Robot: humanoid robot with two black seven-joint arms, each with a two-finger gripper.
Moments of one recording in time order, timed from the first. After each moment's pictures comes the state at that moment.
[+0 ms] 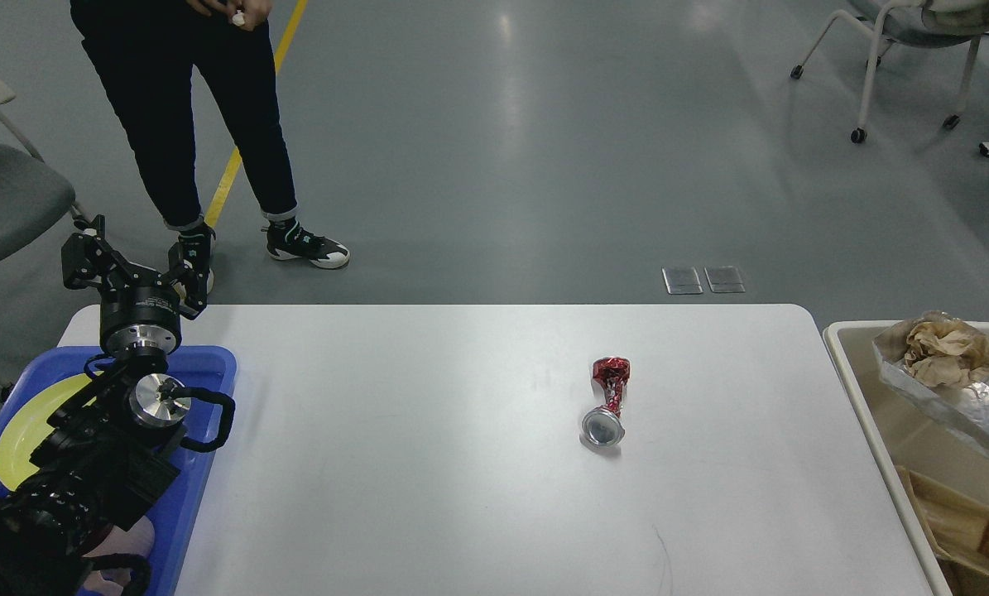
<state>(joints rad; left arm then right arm) -0.74 0.16 -0.96 -0.23 -0.07 -0.30 -0.62 0.78 -0.84 -0.47 0.53 -0.03 0.21 0.00</state>
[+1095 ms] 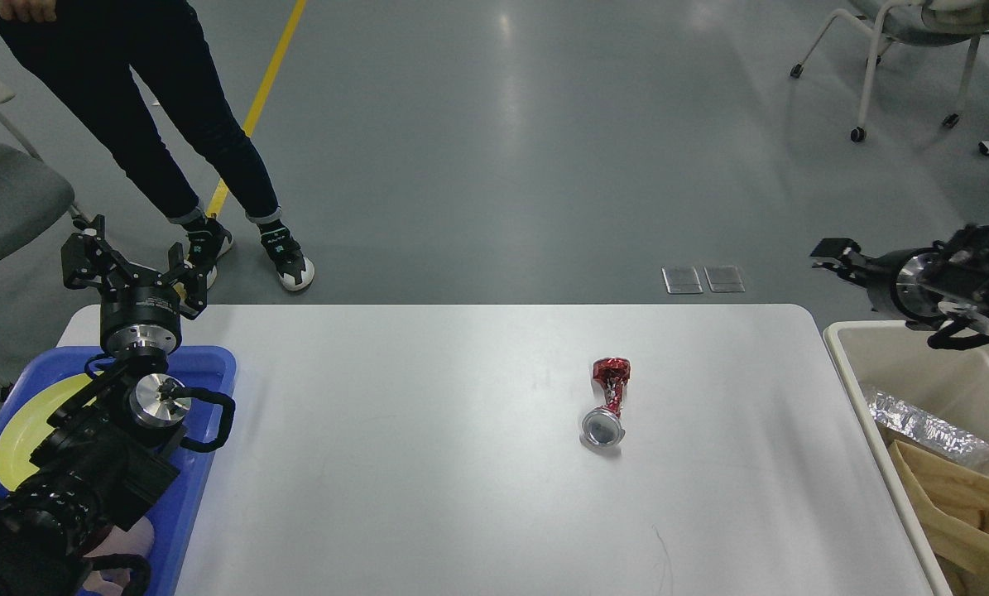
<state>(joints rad) -0.74 0.16 -0.96 -0.23 -0.07 -0.30 -0.62 1.44 -0.43 -1.05 0.72 0.05 0.25 0.00</state>
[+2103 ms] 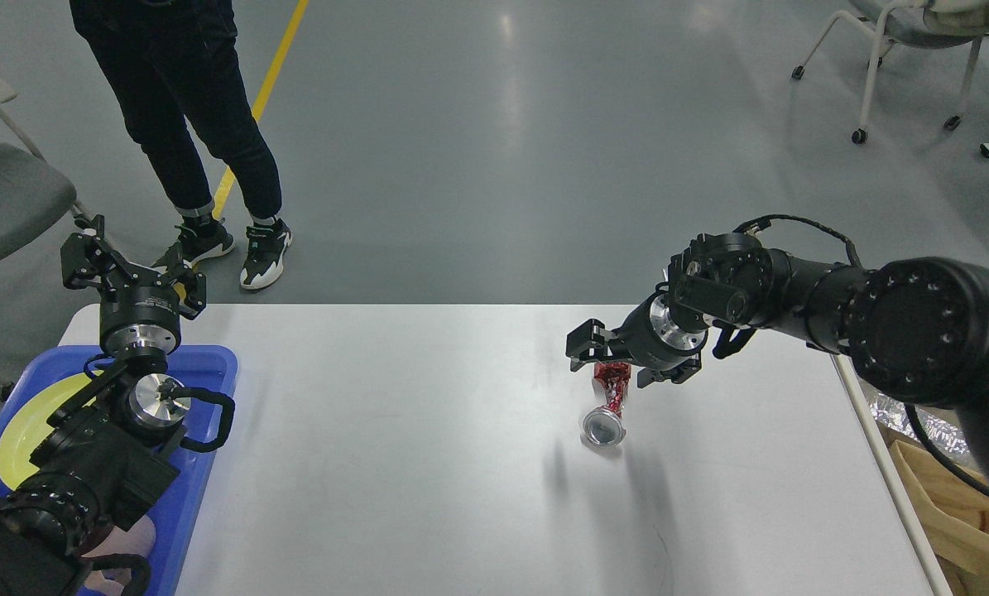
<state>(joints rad) -0.74 0.16 -0.96 -0.23 -0.07 -0.30 -0.62 1.40 0.02 -1.08 0.61 0.05 0.58 -0.01</state>
